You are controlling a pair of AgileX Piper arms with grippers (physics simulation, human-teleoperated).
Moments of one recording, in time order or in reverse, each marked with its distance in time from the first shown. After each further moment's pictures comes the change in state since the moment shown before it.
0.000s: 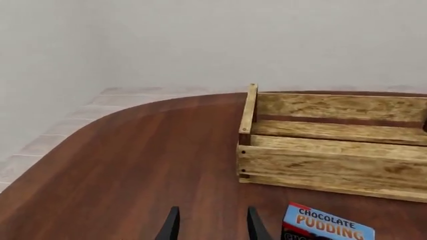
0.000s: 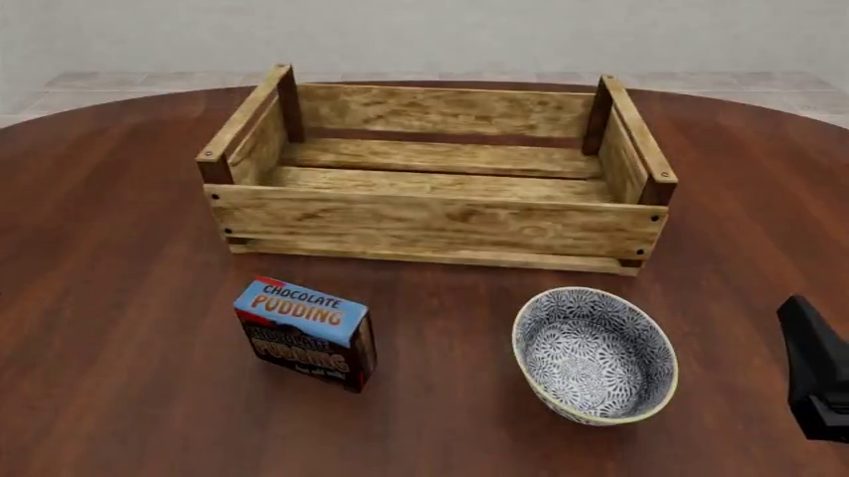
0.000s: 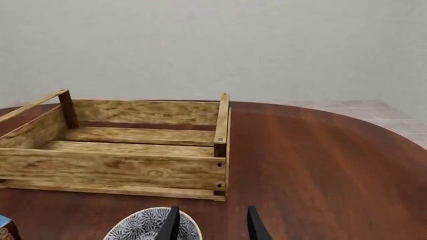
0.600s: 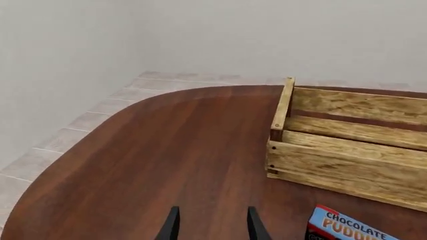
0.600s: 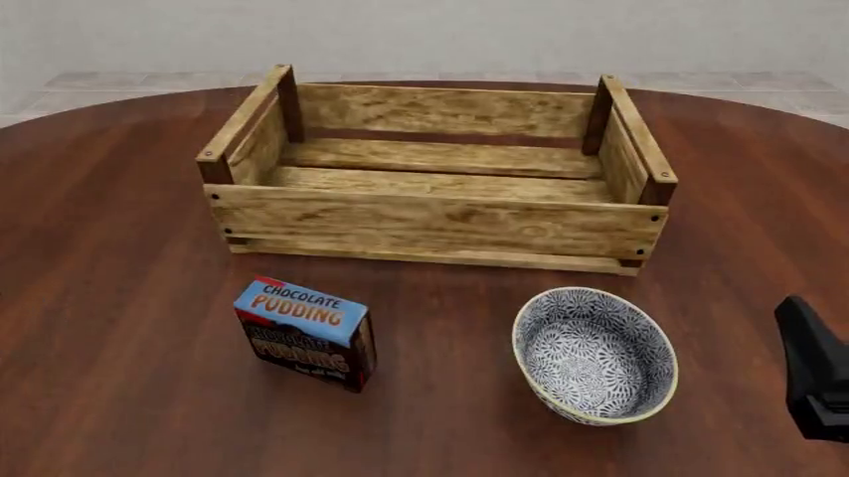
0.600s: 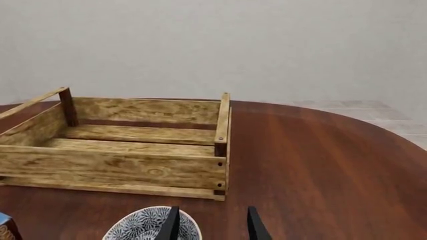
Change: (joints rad) left arm 0.160 -0.010 -0.083 0.137 0.005; right arm 0.005 0.011 0.000 -0.006 -0.010
